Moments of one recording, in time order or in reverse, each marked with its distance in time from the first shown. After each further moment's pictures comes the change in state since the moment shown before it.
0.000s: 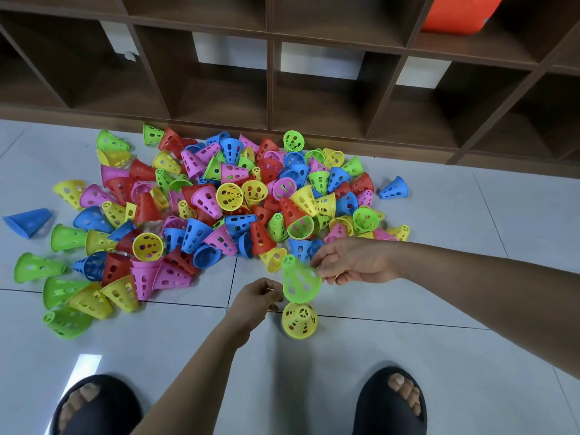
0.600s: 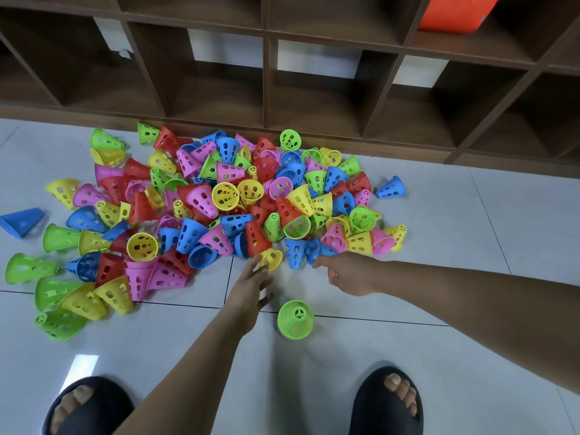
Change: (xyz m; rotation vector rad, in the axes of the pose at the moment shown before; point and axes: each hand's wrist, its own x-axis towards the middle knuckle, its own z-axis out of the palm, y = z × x) left_hand 0.029 0.005 0.007 -0.515 0.085 -0.062; right_hand 0.022 0.037 0.001 -1.032 0.247 0.054
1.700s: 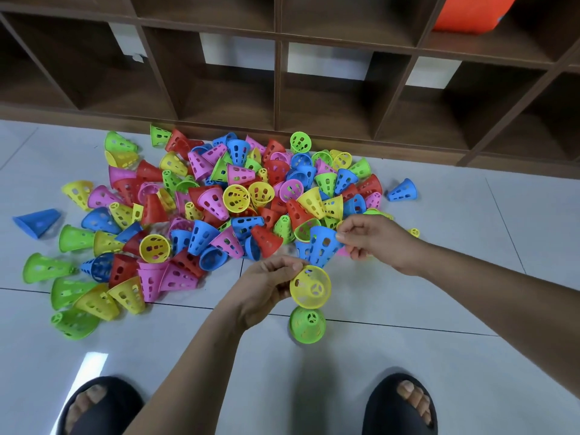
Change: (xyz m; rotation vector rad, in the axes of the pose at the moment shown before) left_hand -0.037 0.046 0.011 0.008 -0.414 0.082; right_hand -0.027 -0.002 -0.054 0.937 0.322 -0.124
